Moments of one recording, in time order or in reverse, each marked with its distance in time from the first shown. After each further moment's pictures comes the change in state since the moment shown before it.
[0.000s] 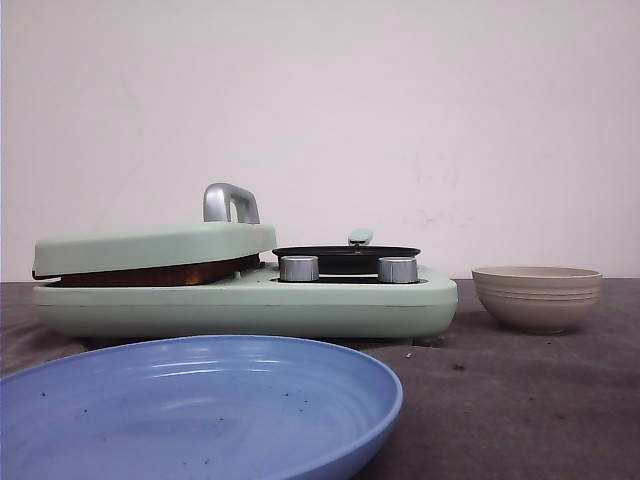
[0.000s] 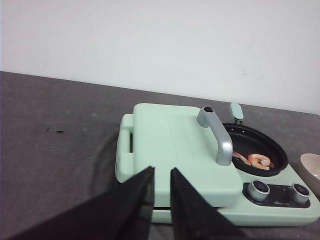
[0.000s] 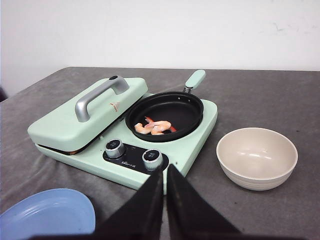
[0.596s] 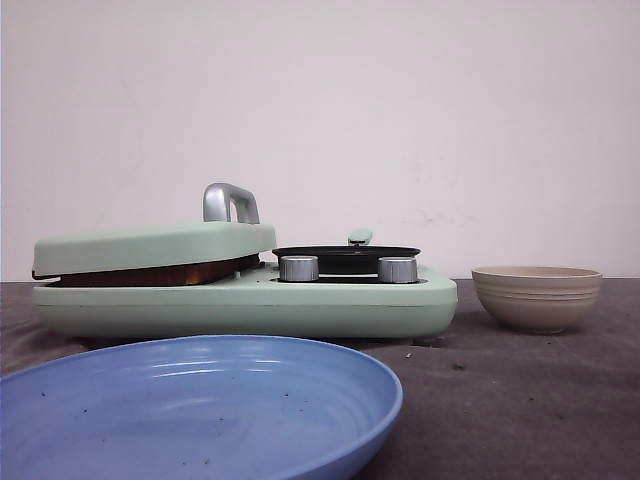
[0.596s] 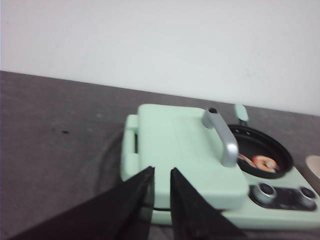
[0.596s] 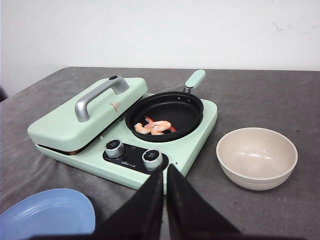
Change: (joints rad) left arm 0.037 -0.026 -0.018 0.021 0.000 0.021; right arm 0.000 0.000 0.000 0.000 0.000 0.000
